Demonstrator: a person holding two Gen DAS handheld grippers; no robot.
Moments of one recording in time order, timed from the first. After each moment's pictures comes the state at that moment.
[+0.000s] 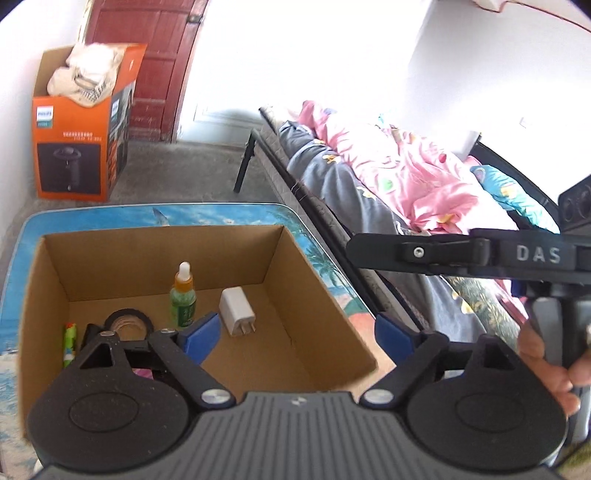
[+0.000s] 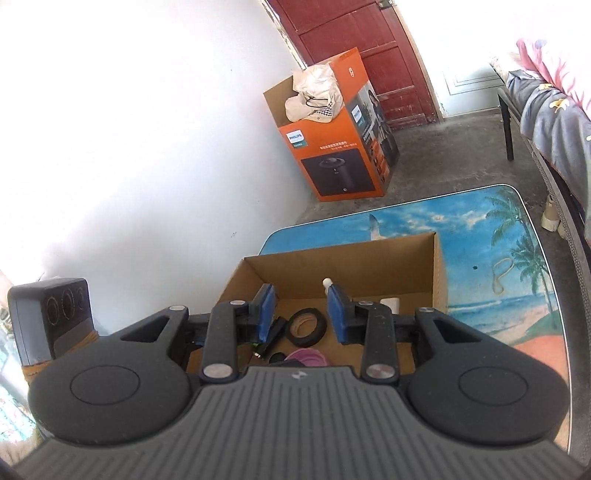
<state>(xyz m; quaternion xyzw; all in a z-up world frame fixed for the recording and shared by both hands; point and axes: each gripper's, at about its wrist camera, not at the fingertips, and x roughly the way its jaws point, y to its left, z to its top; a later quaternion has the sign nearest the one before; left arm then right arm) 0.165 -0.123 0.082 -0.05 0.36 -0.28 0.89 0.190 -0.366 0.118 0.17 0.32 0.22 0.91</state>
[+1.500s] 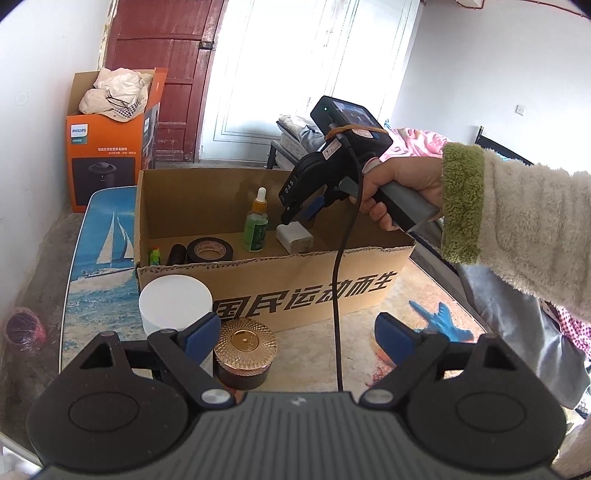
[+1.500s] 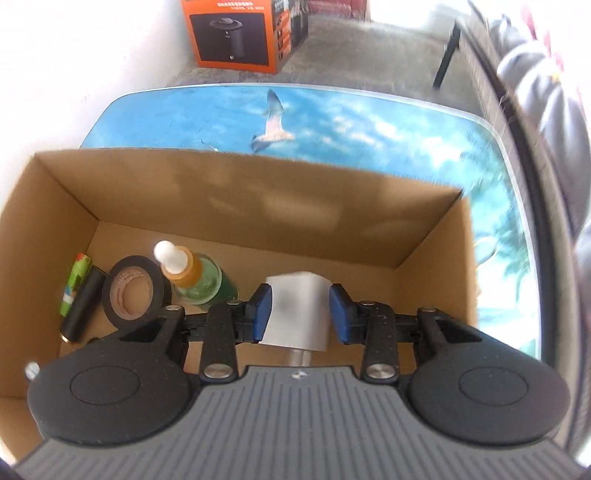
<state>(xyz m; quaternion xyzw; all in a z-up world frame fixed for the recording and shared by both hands) 0.050 -0.032 0.025 -0.02 0.32 -0.26 0.91 0.381 -0.253 -0.008 -0.06 0.51 0.04 0.85</state>
